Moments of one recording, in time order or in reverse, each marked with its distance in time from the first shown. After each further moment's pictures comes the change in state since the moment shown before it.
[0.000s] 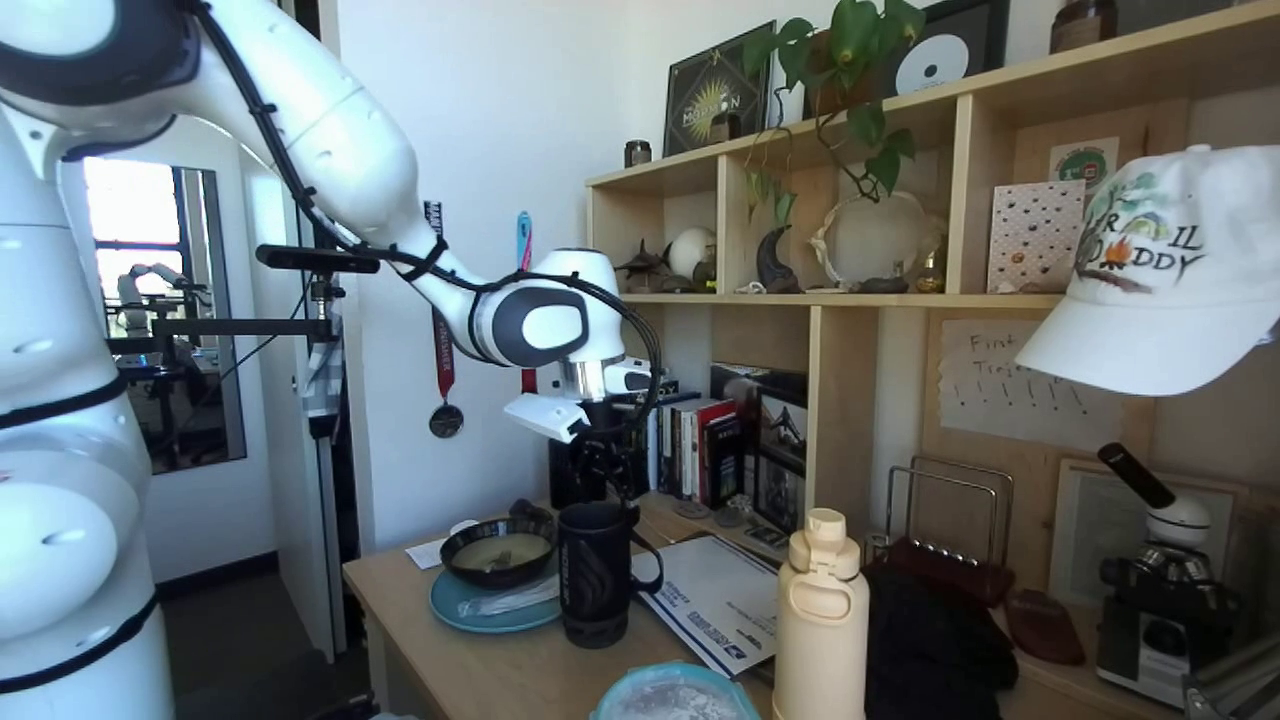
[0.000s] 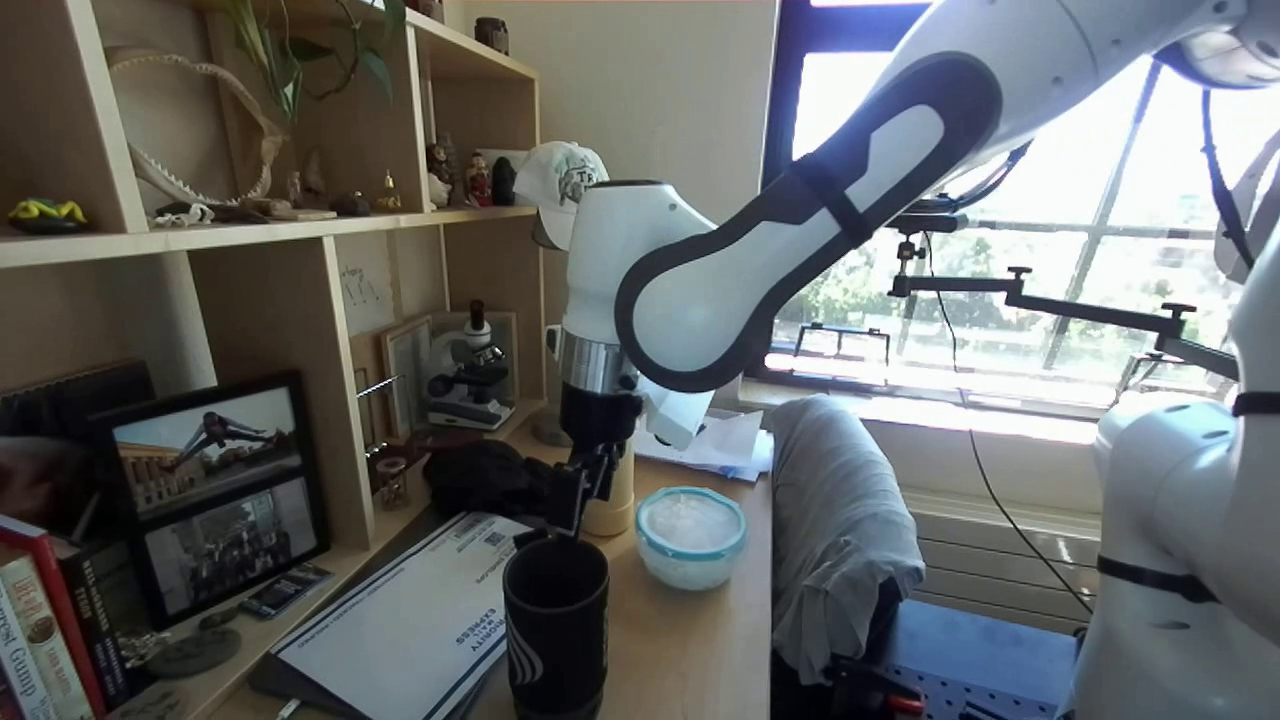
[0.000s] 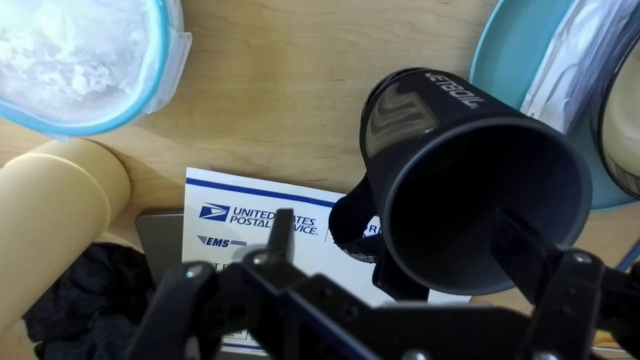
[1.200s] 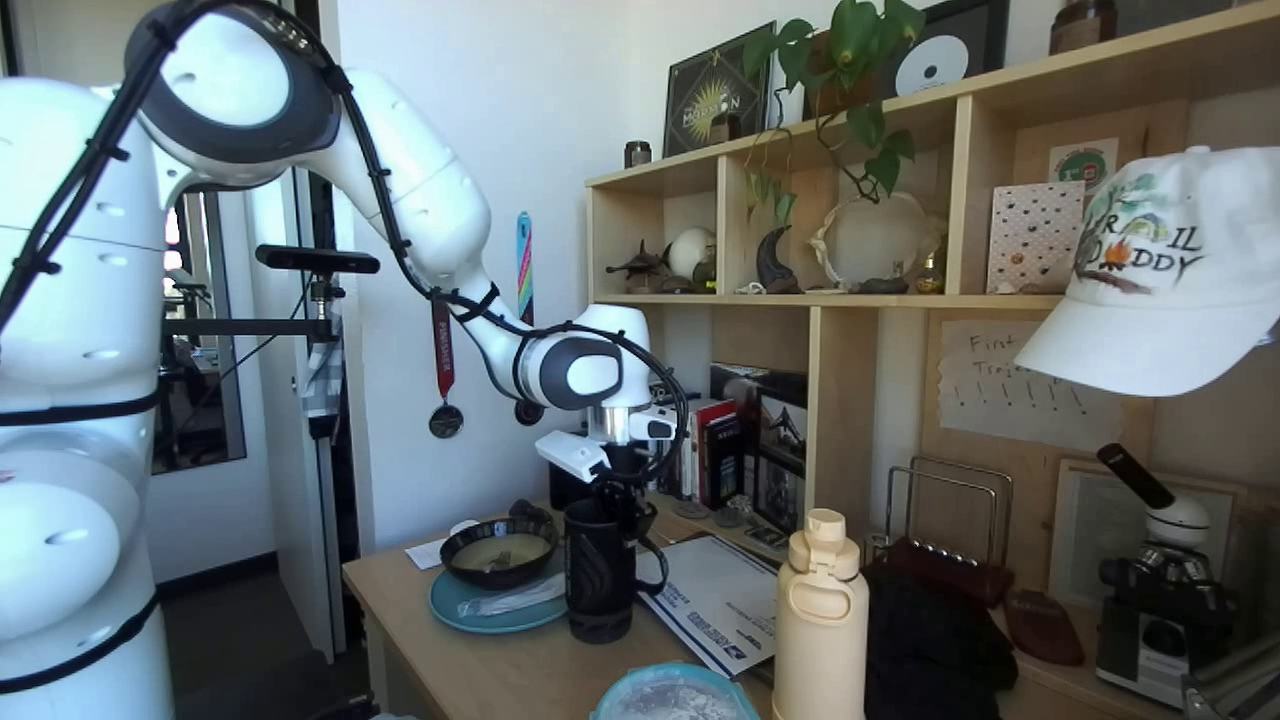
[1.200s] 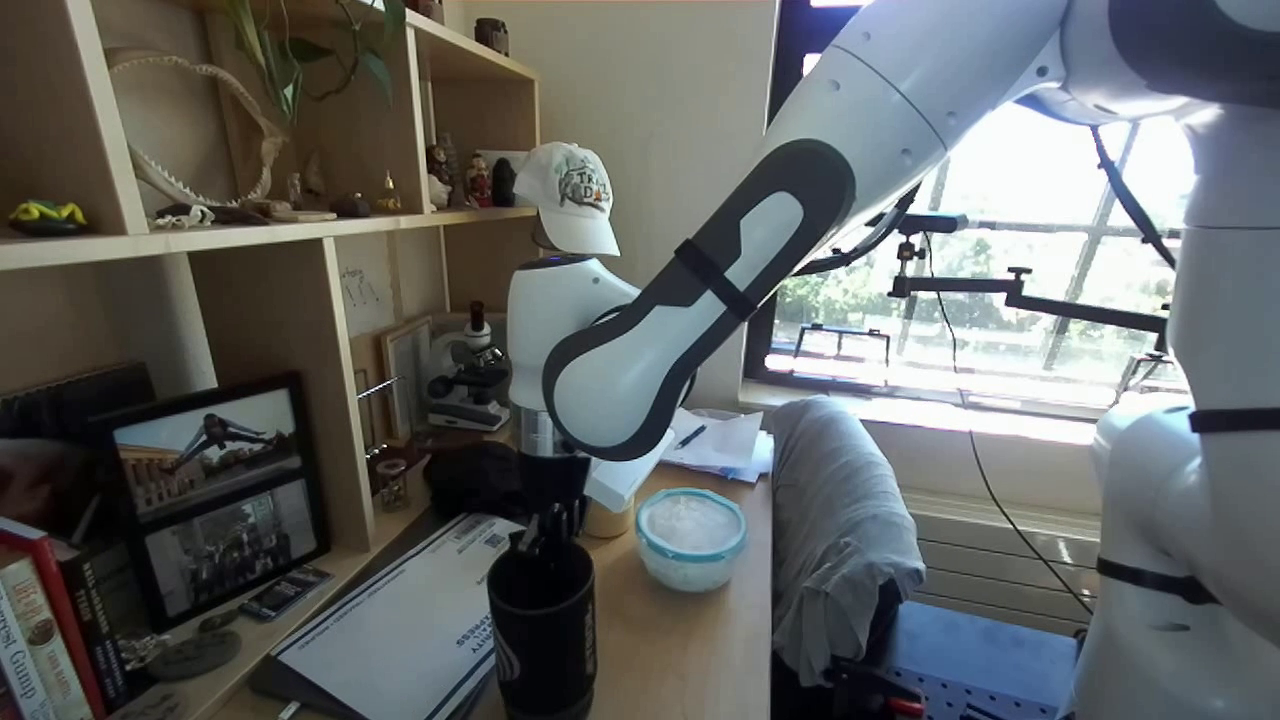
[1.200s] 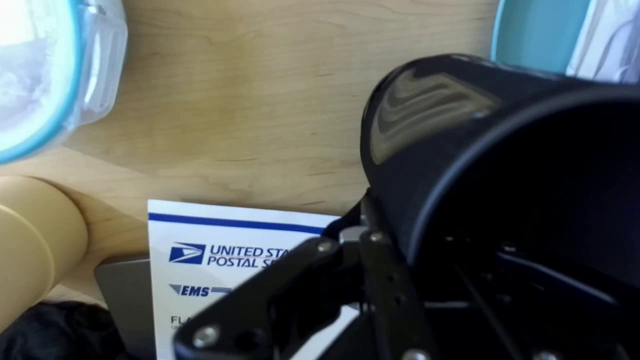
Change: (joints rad) arm 0.009 0.252 0.011 0.144 -0.002 0.015 0.119
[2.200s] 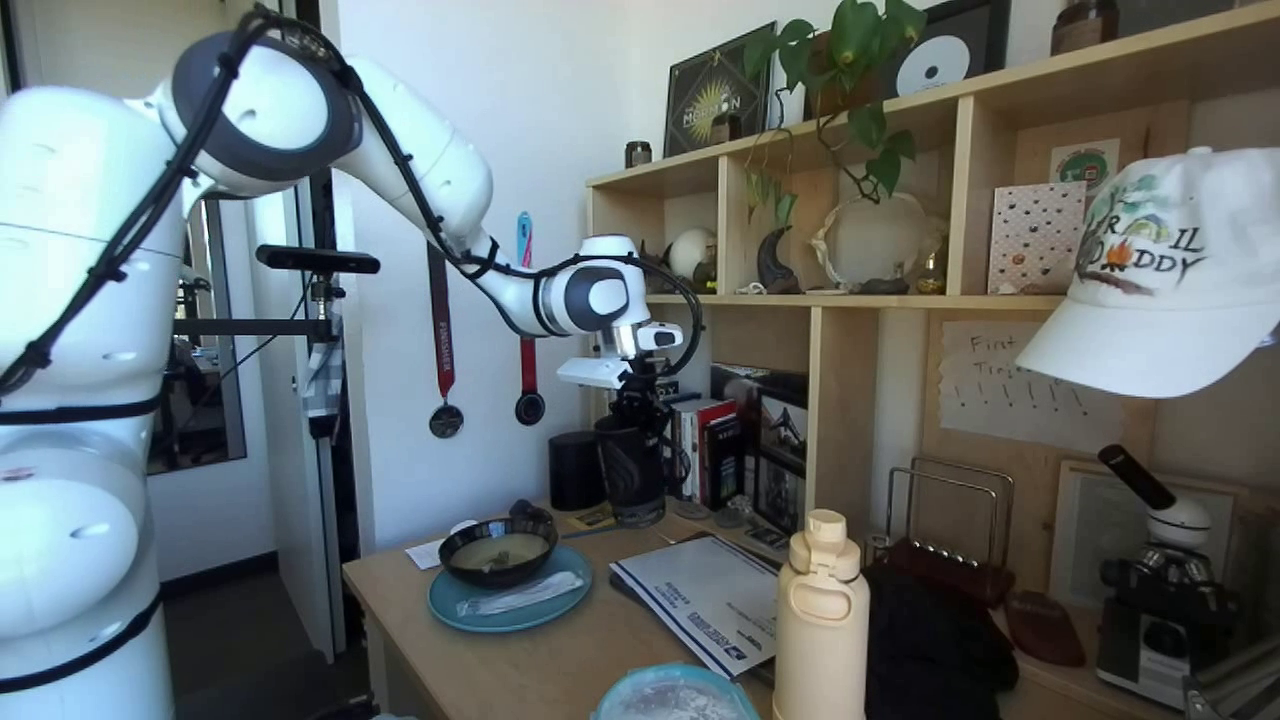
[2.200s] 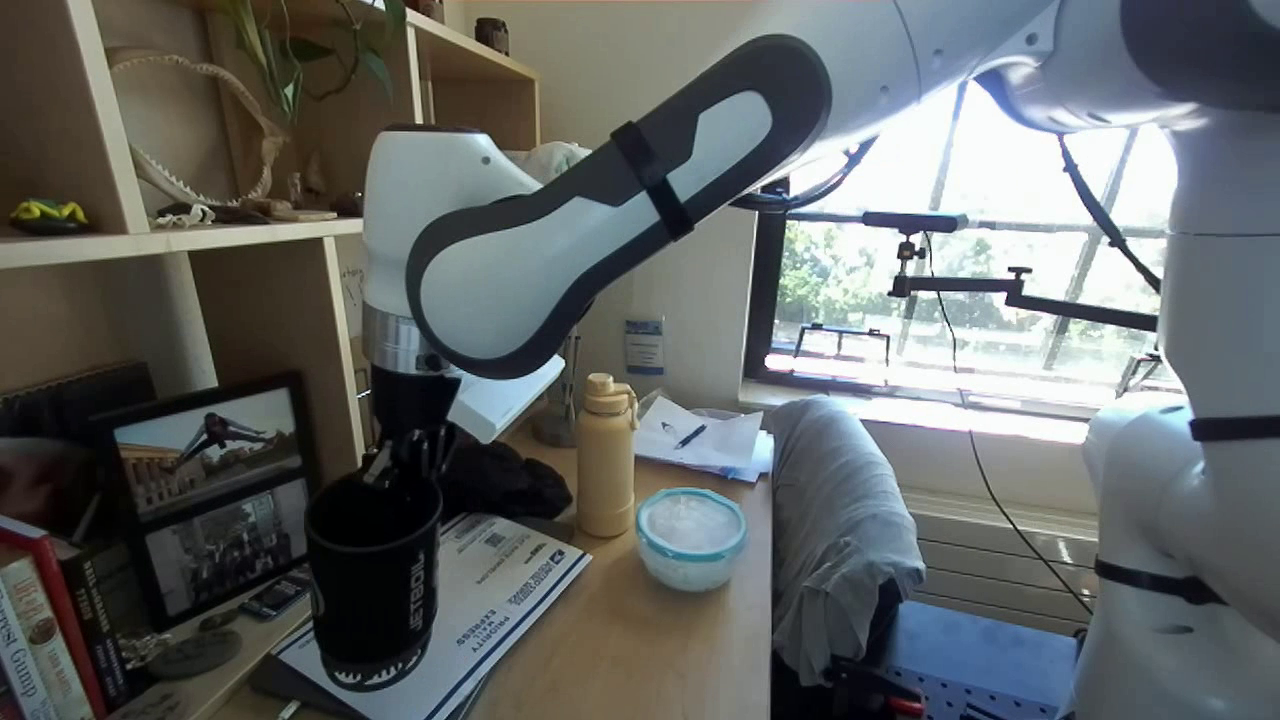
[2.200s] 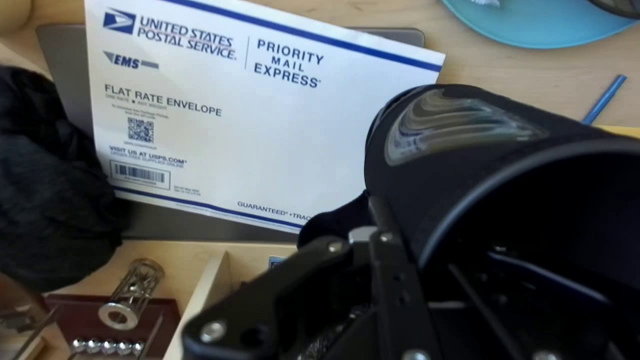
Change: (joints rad) arm 0.077 0.055 0.064 0.327 -0.082 -0.102 0.040
